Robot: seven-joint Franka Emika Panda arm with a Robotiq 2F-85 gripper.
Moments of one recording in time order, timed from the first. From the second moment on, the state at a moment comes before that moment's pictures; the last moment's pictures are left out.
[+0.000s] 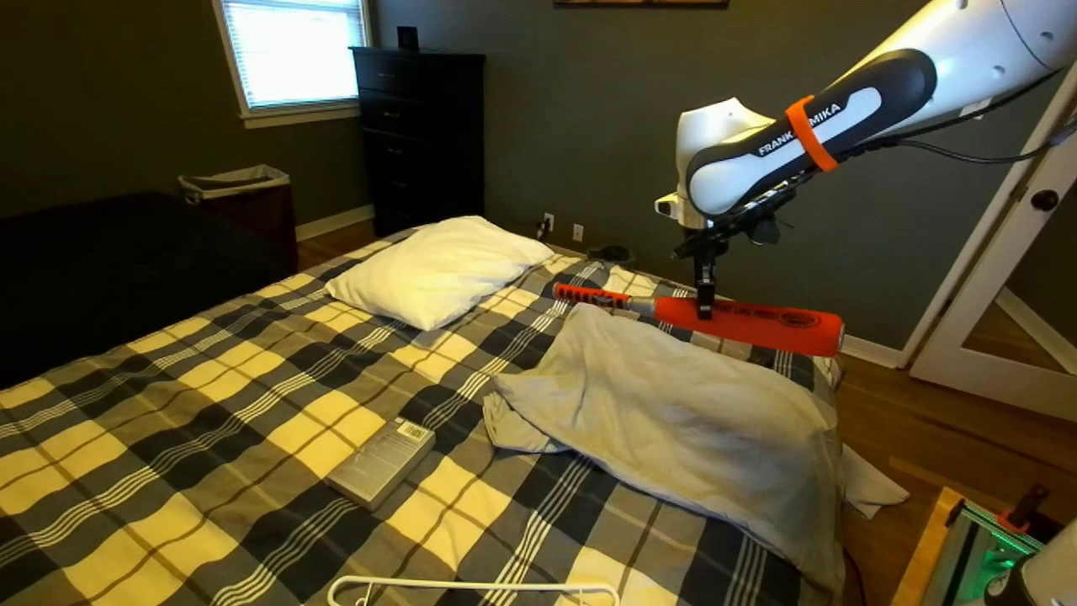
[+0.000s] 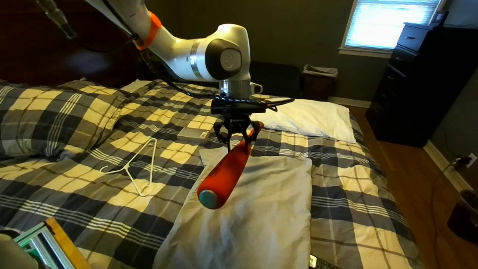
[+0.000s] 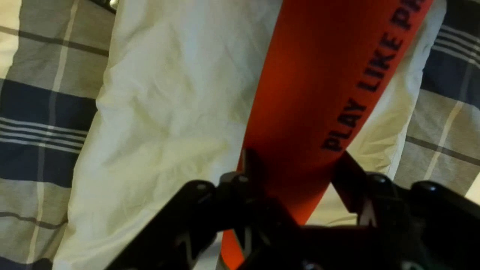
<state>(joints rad) -0.12 0.13 -0.05 -2.14 -0.25 2.17 -0.64</state>
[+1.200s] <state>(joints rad) -0.18 0.28 -0.13 -2.29 -0.28 2.58 -0.74</state>
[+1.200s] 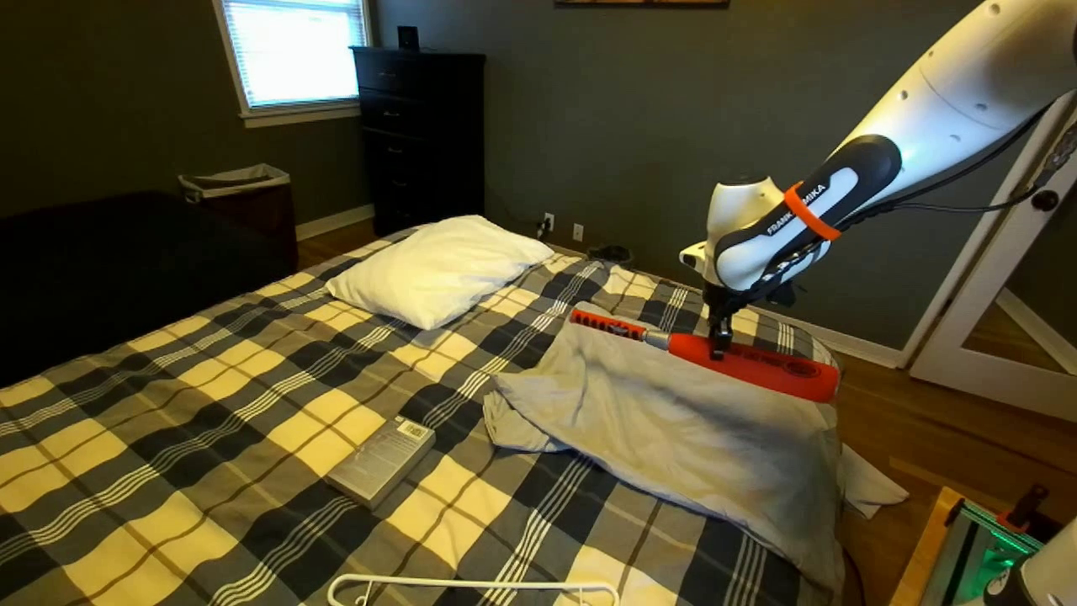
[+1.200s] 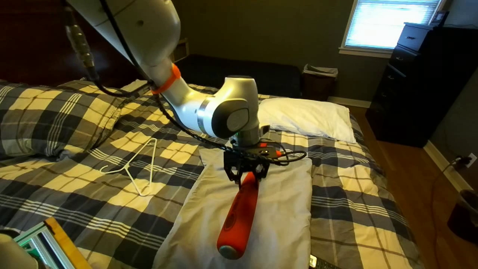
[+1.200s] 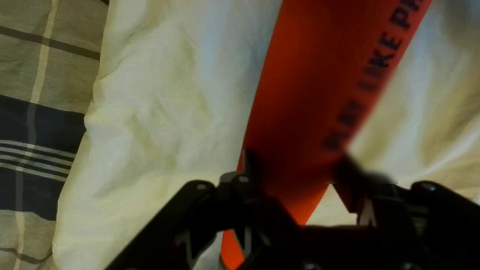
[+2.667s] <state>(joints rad) -0.11 0.59 -0.13 -2.06 -0.48 2.59 -0.54</state>
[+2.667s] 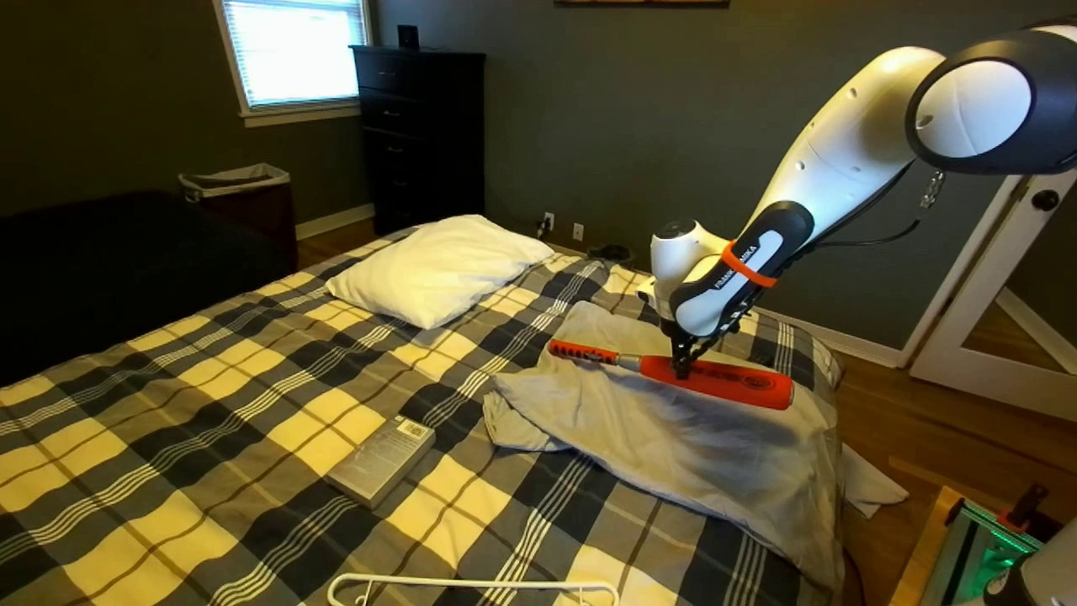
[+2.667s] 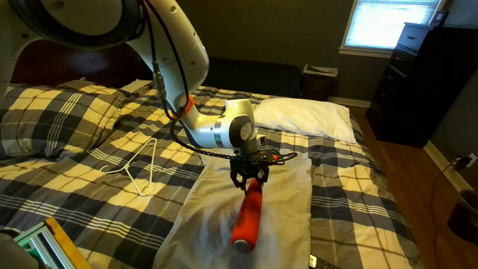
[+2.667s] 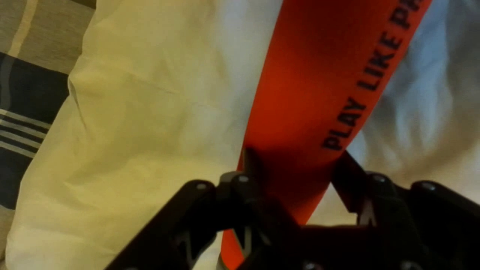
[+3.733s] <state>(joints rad) -0.03 0.63 -0.17 -2.16 -0.48 2.84 -0.32</state>
